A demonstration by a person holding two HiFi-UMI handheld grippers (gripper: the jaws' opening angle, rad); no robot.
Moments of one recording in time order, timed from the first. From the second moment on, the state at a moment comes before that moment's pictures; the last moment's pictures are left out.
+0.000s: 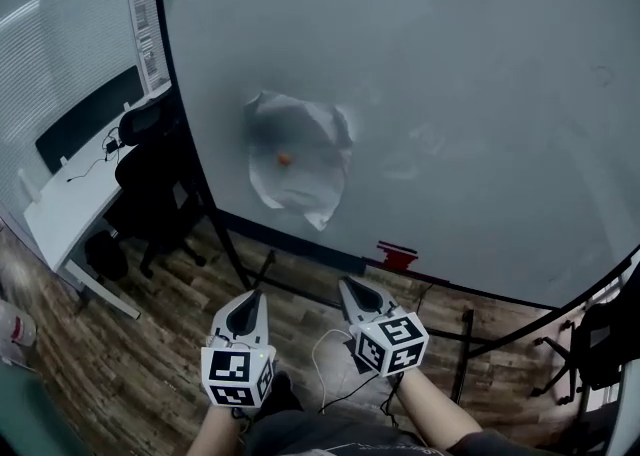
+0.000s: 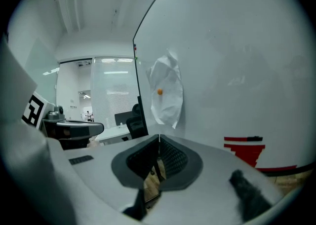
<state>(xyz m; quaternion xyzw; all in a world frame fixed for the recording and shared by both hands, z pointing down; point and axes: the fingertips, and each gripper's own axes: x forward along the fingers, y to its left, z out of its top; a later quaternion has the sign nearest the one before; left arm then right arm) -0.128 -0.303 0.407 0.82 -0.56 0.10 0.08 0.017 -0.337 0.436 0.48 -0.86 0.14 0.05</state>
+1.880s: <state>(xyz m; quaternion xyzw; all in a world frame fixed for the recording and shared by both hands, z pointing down) -0.102 -0.513 0.348 0.93 -0.36 0.05 0.00 -0.017 -0.481 0.460 0.63 -0.75 0.18 0.06</state>
